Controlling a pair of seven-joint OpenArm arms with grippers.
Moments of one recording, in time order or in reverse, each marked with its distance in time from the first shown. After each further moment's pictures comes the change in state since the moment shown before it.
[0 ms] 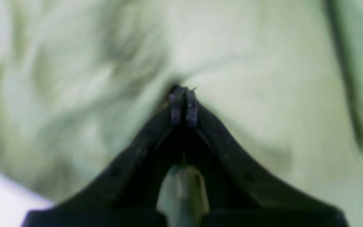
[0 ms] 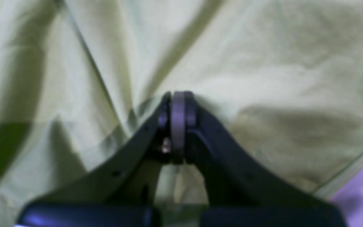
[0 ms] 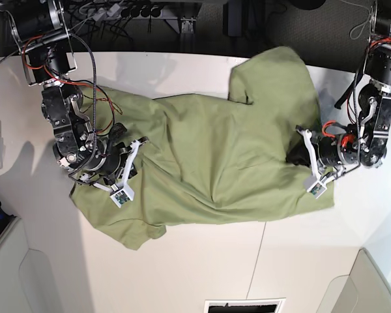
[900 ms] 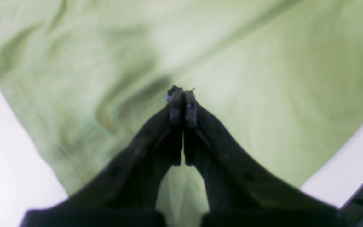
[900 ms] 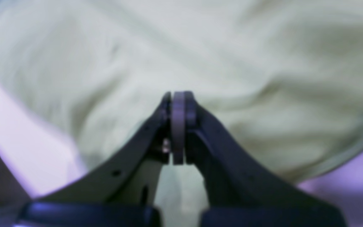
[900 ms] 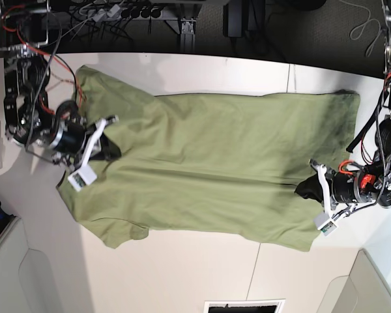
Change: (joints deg) left arm -7.9 -5.7 0.5 8.1 -20.4 -2.1 13.8; right arm -15.0 6.0 16.2 21.7 23.6 12.2 -13.0
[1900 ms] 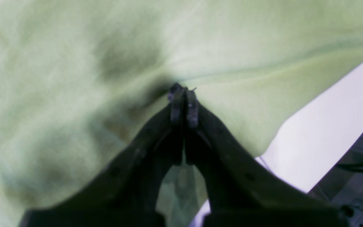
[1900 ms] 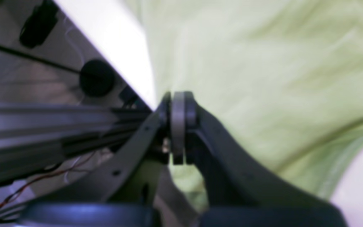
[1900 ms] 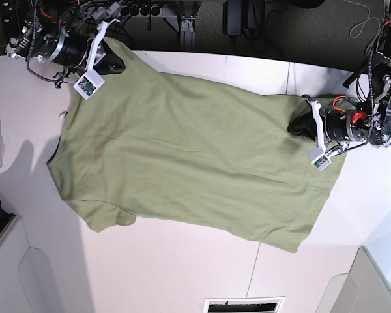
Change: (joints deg) left arm 18.0 -0.8 -0.6 1.9 8.2 0.0 -8.9; right arm -27.9 6.0 1.1 17.9 -4.4 0.9 7.2
